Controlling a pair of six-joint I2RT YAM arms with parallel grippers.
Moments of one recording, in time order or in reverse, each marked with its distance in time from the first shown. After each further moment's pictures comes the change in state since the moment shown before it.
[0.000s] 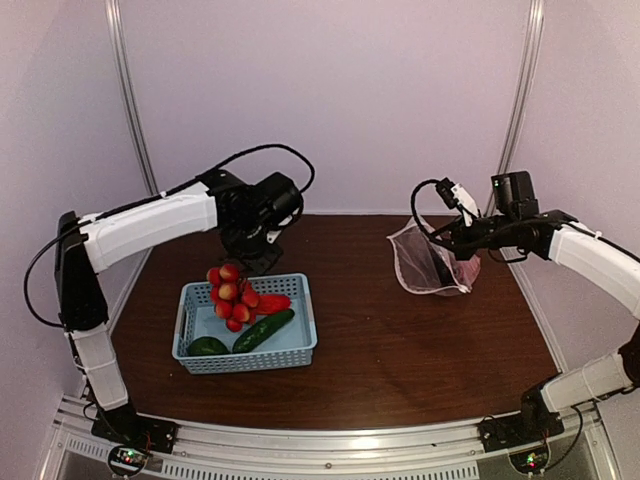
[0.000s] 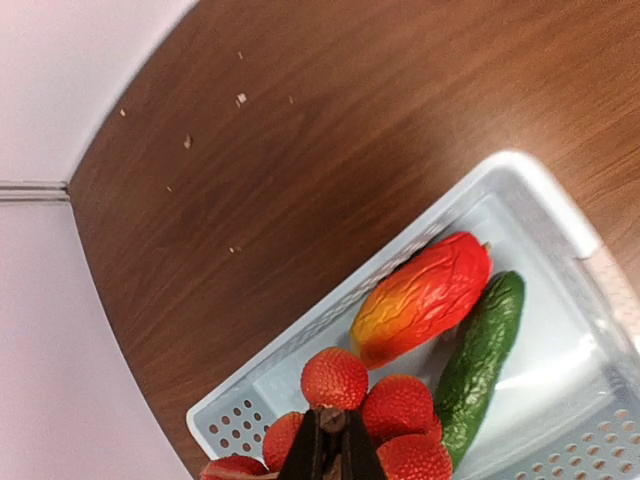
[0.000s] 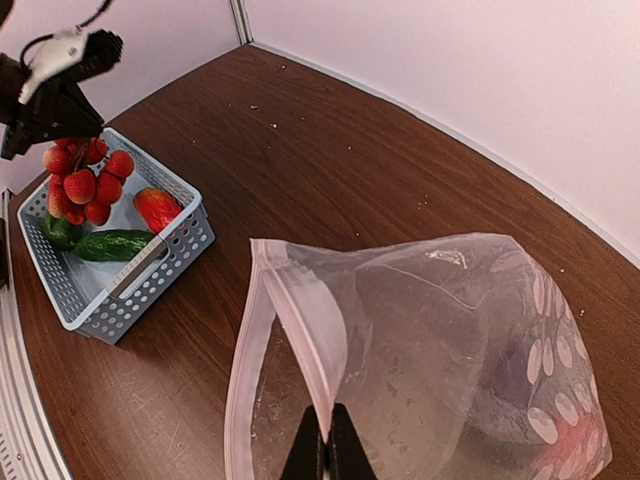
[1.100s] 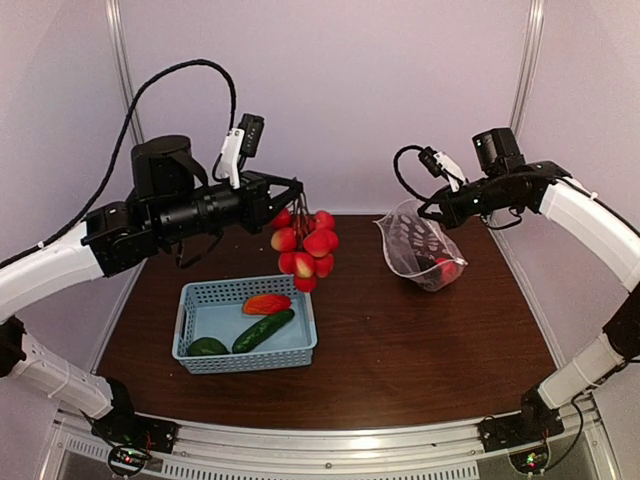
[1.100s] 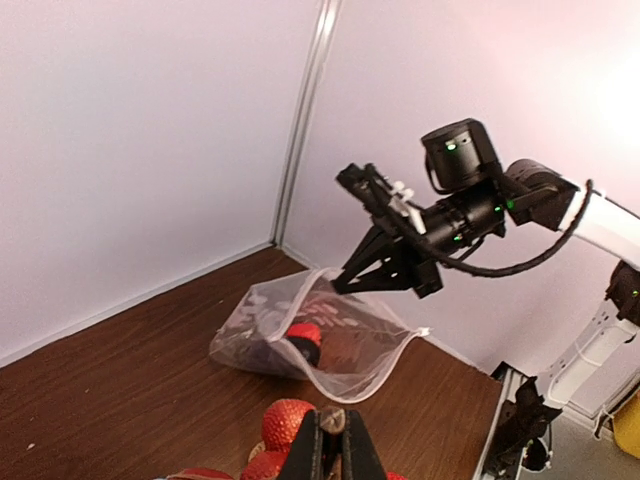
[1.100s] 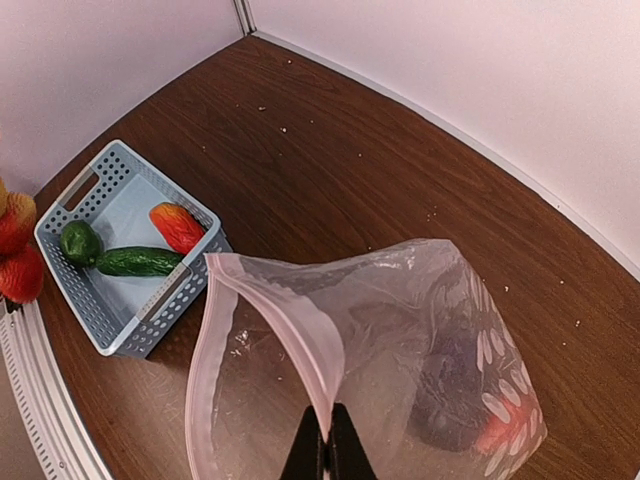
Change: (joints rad) left arm -0.121 -0.637 -0.457 1.025 0.482 -0.119; right arm 0.086 0.177 0.430 -0.339 0.084 0.027
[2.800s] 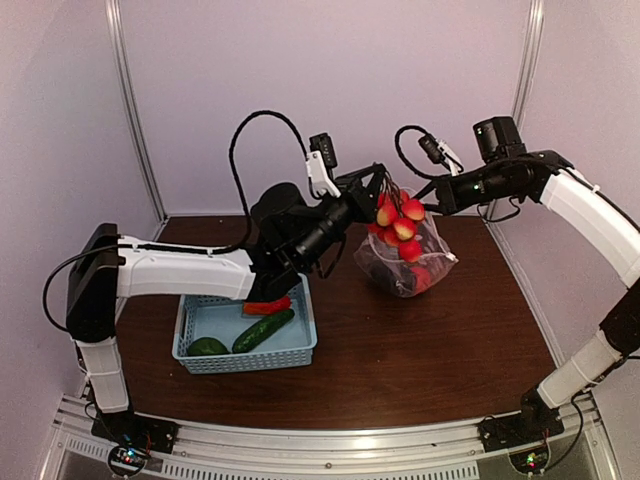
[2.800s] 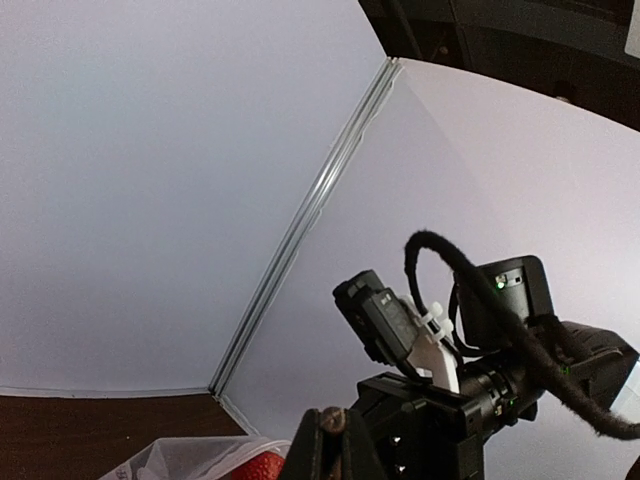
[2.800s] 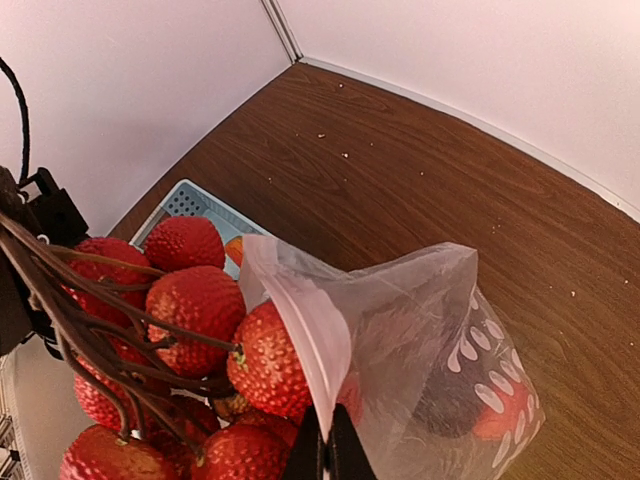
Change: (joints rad) left arm -0.113 0.657 0.145 1.020 -0.236 -0.194; right arm 0.006 0.032 0.107 -0.047 -0.146 0.174
